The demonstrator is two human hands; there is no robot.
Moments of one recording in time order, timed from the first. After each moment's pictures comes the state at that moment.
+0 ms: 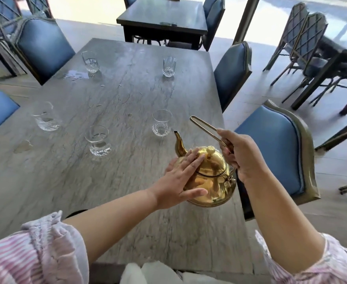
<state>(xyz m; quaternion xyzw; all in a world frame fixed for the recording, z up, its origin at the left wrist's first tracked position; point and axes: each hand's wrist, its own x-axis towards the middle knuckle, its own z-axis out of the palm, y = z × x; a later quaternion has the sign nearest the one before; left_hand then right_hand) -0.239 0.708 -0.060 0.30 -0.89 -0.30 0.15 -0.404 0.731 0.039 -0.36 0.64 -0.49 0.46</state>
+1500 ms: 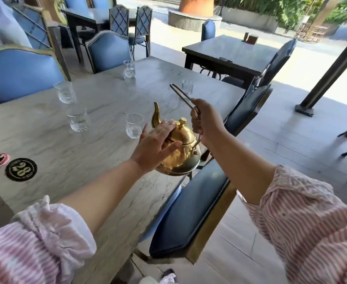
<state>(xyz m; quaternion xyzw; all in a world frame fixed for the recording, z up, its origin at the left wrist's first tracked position) -0.450 0.650 -0.028 0.59 -0.73 -0.03 0.36 -0.587 0.593 0.068 -0.45 0.46 -0.41 0.64</state>
